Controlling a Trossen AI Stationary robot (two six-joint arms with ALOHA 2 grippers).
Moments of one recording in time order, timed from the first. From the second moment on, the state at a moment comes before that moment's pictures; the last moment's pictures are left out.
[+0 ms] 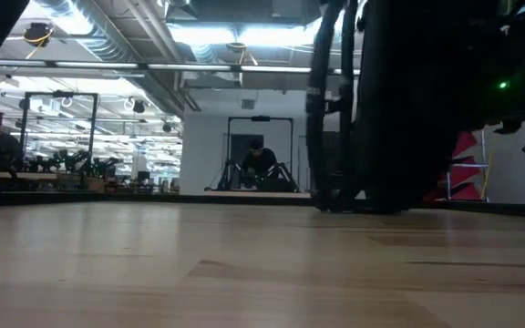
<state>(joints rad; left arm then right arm) -0.07 2.03 1.71 0.74 -0.47 0.28 0.47 1.66 0.18 1.56 1.58 0.00</state>
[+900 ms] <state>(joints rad) -0.35 2.02 1.70 -0.59 -1.47 -0.45 0.71 1.66 0.42 1.57 1.53 -0.53</state>
